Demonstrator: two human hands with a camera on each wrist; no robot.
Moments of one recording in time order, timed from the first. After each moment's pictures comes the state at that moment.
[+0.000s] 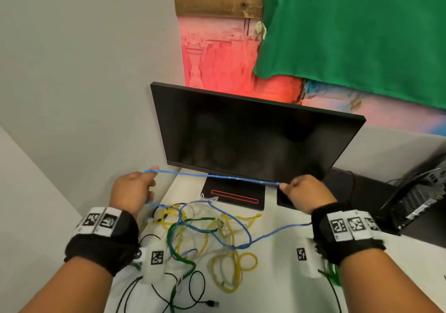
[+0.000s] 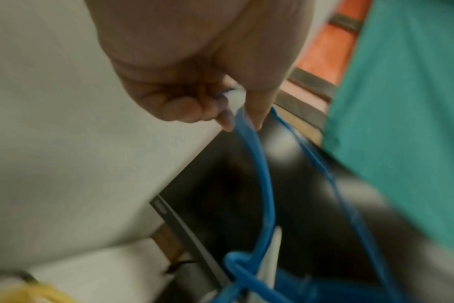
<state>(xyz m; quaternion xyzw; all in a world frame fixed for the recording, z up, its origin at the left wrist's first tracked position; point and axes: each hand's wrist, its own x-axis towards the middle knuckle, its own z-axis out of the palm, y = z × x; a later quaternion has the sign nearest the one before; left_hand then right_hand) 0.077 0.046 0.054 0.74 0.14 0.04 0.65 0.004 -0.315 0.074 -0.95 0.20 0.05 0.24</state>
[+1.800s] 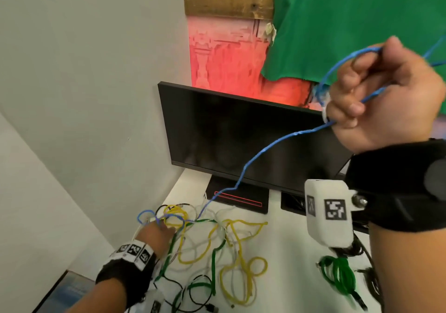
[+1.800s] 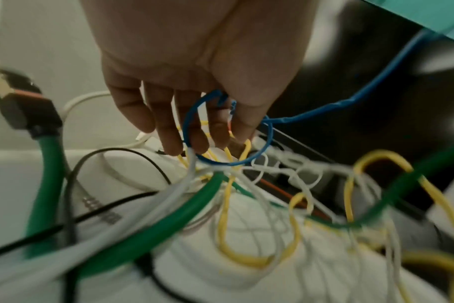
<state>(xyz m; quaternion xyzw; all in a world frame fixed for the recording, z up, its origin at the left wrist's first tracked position) 0.055 0.054 -0.069 0.97 -0.01 -0.16 0.16 -0.016 -0.273 0.266 -0.47 -0.11 -0.18 0.86</state>
